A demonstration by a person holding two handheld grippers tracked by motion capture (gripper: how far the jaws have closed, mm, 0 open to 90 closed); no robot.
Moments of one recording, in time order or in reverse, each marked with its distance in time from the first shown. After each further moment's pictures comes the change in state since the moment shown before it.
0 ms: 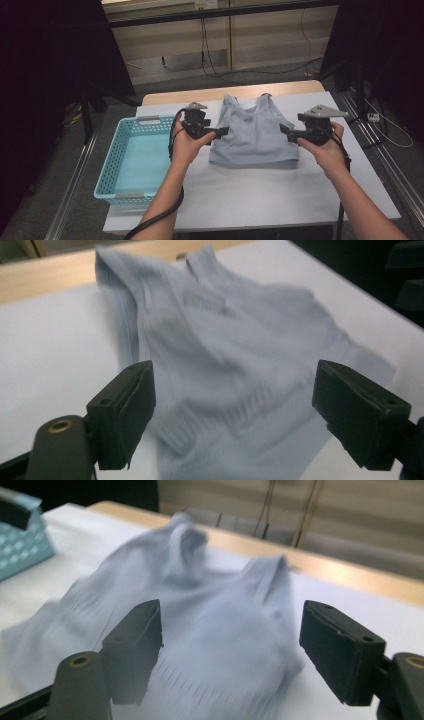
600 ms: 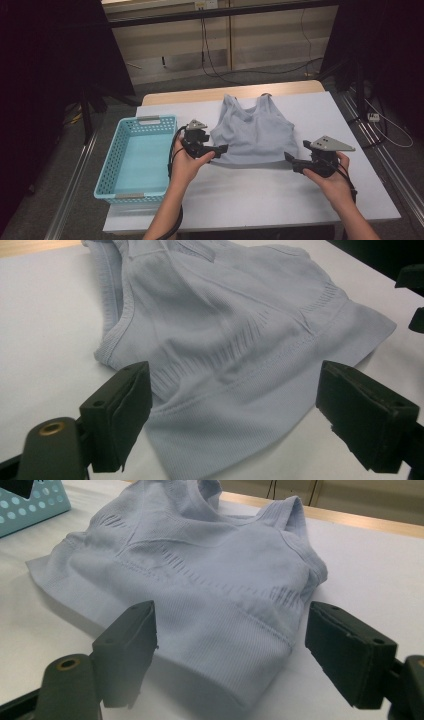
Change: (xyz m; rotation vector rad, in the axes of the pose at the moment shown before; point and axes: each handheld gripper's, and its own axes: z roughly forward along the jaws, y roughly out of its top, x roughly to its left) left arm -0.011 -0.041 -0.005 -0.011 -0.001 0.012; right arm 0.017 -0.068 -0.028 0.016 0.009 0.018
